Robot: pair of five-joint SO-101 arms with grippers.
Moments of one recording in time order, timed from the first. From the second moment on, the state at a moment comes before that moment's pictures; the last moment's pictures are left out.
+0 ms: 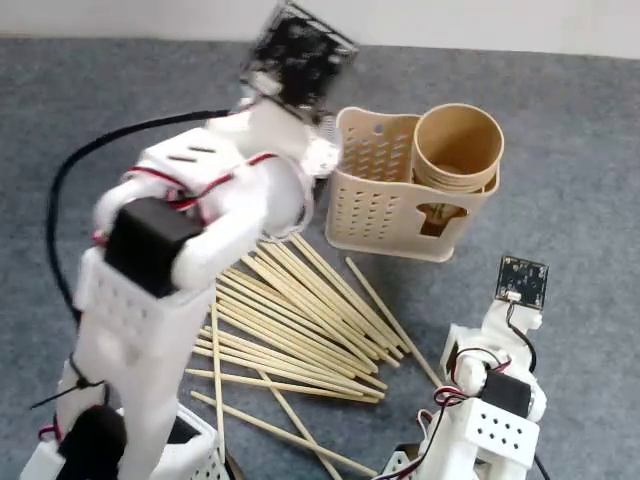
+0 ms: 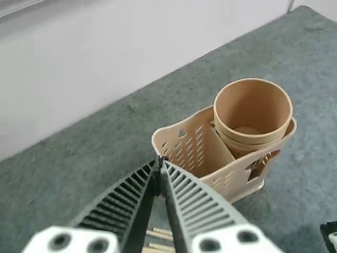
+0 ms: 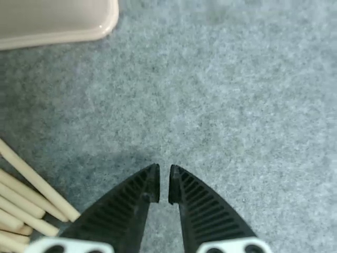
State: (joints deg) left arm 26.2 -21.0 -23.2 81.0 -1.2; right arm 16.4 -78.3 87.3 55.7 9.1
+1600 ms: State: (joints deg) left arm -5.6 -78.3 47.0 74.1 -1.3; right arm 16.4 -78.3 87.3 55.7 9.1
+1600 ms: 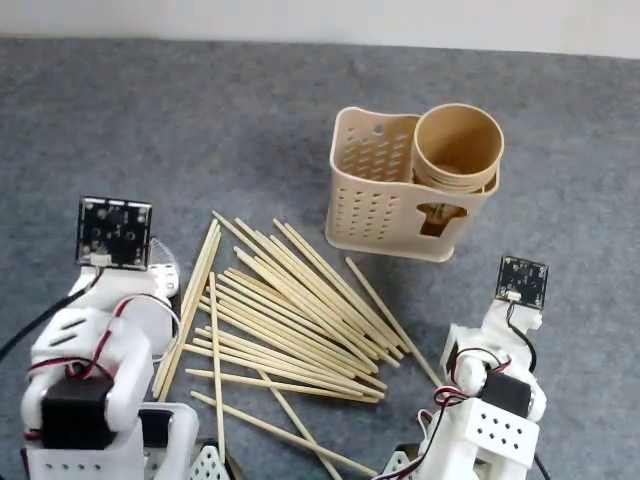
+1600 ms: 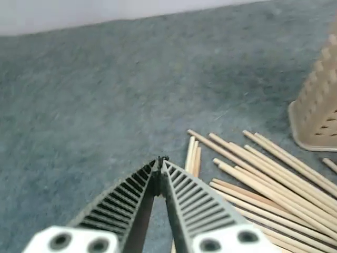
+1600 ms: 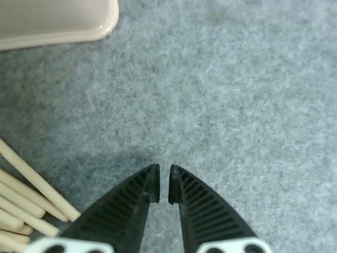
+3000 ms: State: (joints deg) left arm -31.0 -104.3 91.2 54.3 -1.3; right arm 2.5 -78.2 60.0 76.8 12.6
